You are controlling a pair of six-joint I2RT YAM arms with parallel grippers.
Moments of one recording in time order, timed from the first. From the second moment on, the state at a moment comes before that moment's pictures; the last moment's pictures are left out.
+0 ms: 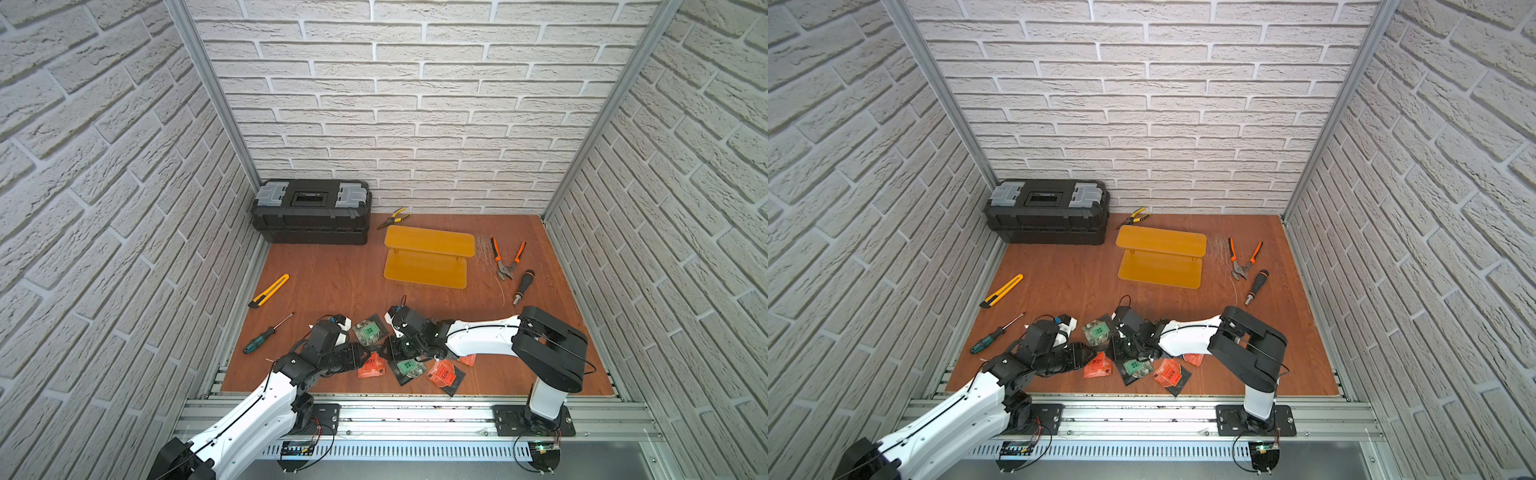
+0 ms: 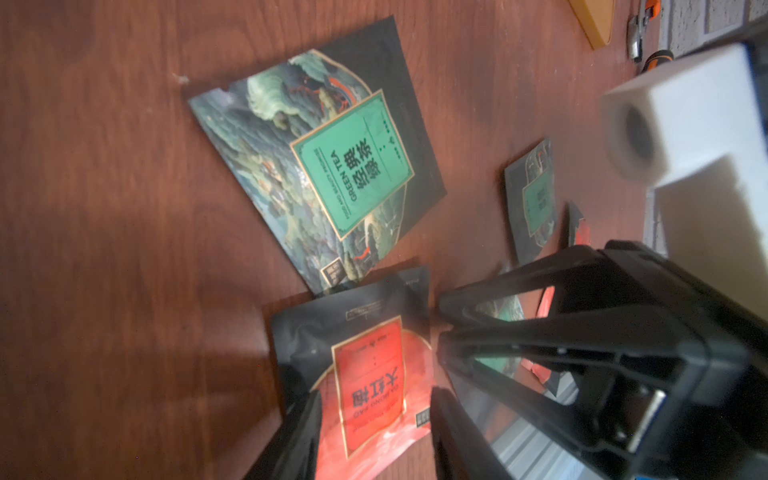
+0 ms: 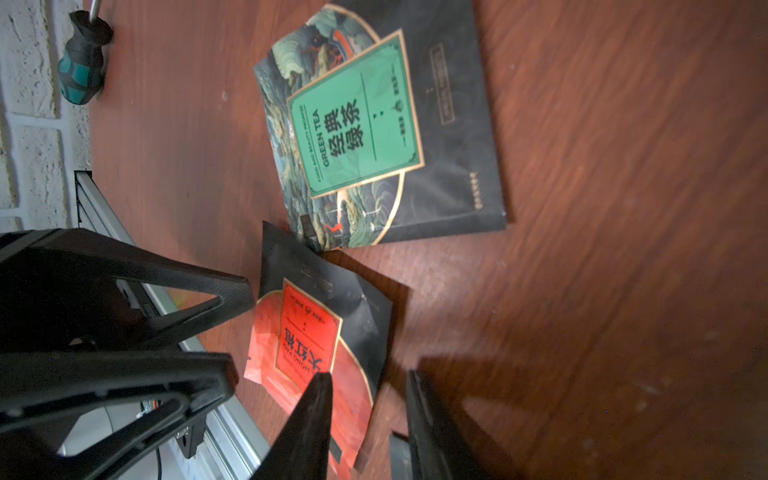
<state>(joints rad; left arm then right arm) -0.54 0.71 0.21 -0.37 0.36 -0.73 0.99 1.80 0.90 -0.04 -0.23 0.85</state>
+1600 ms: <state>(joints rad) -0.54 0.61 0.19 -0.37 0.24 -0.74 0.95 1.81 0.88 0.06 -0.31 0.84</state>
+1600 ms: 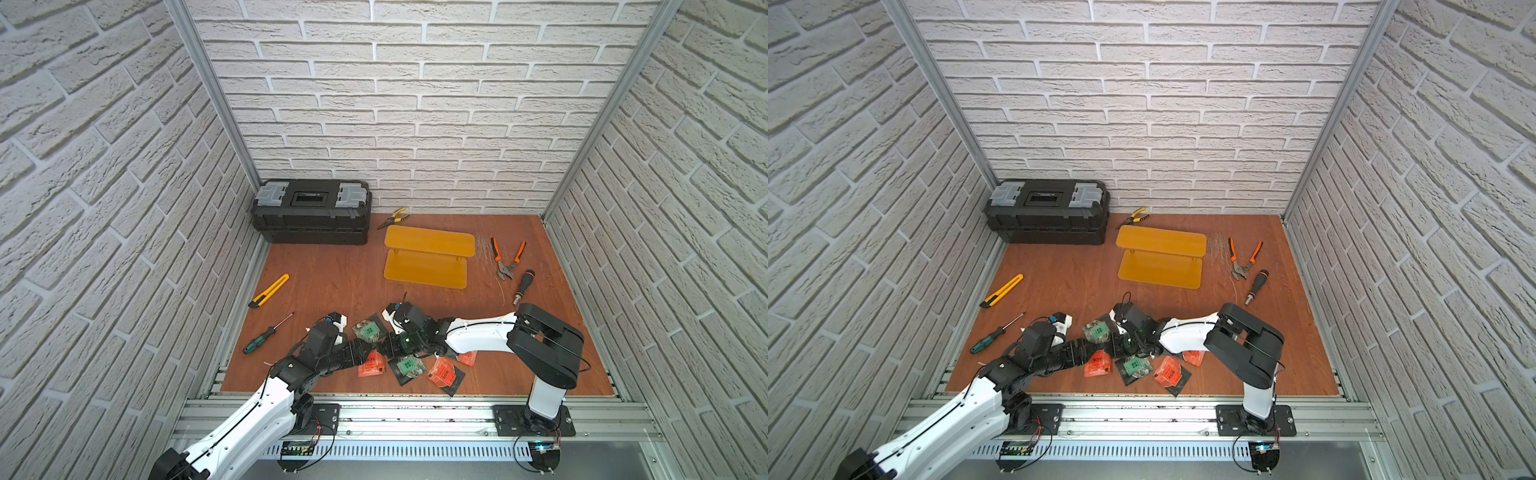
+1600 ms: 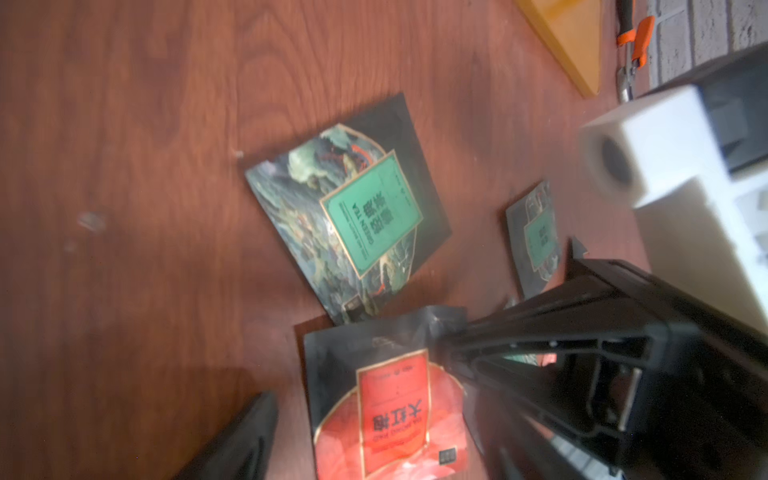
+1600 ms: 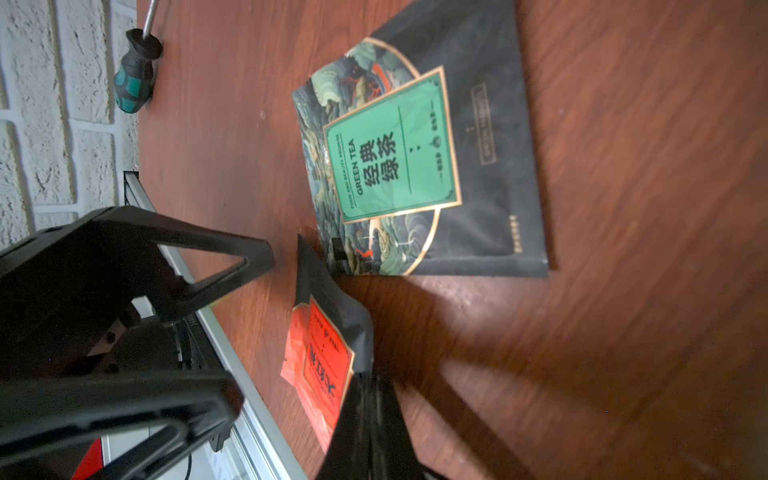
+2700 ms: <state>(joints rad) -0.49 0.44 0.16 -0.13 0.31 -0.91 0.80 1.36 0.66 0.24 -0.18 1.00</state>
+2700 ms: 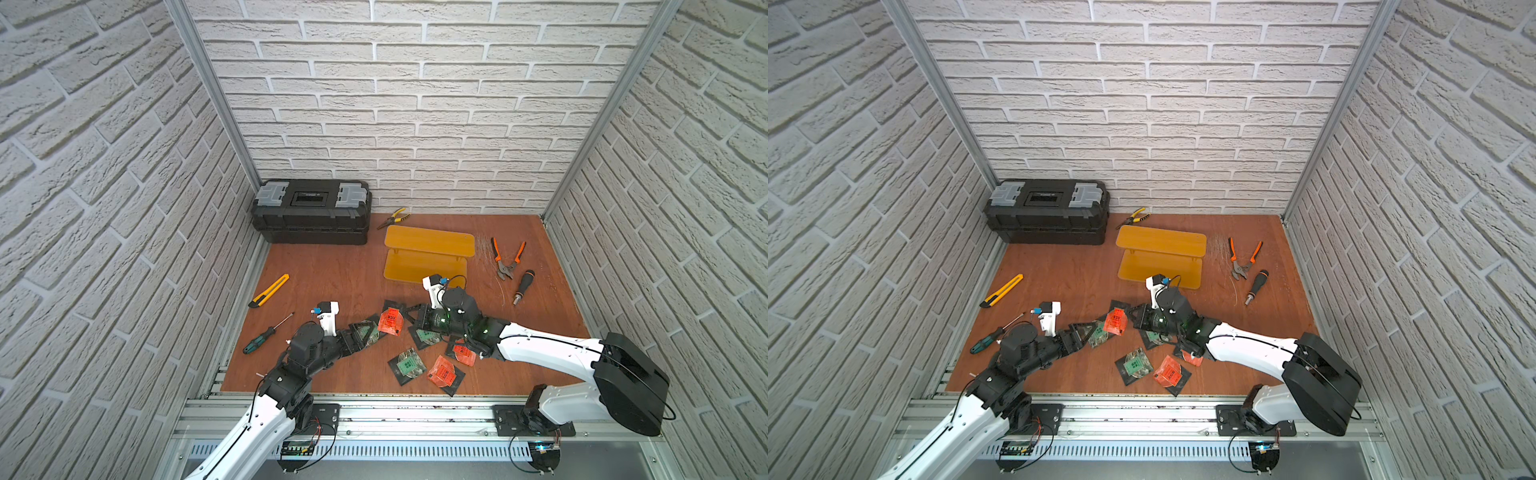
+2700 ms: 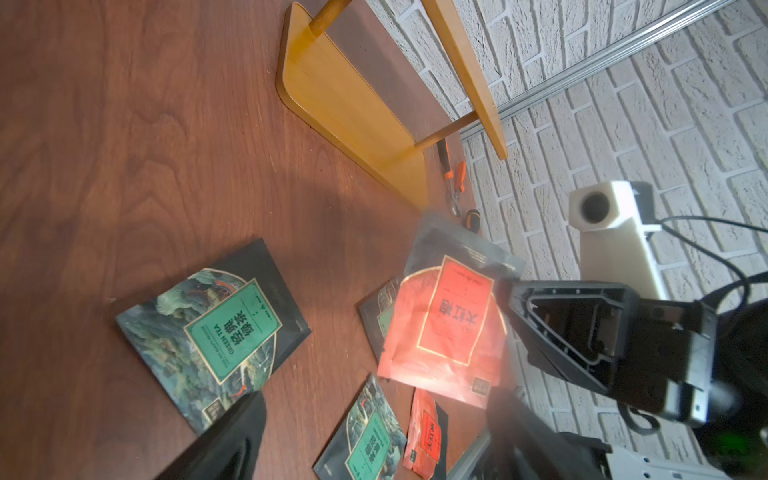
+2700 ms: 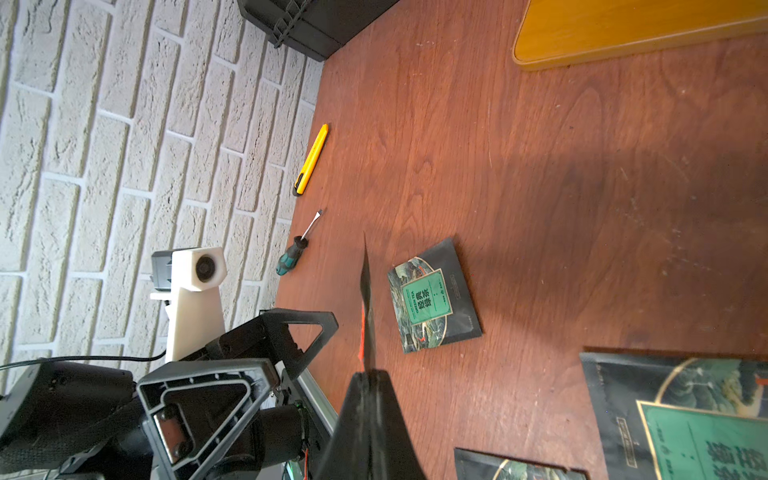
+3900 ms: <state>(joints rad) -0.51 0.77 0.20 0.21 0.36 -0.96 0.79 1.42 0.66 0.40 -0.25 1.09</state>
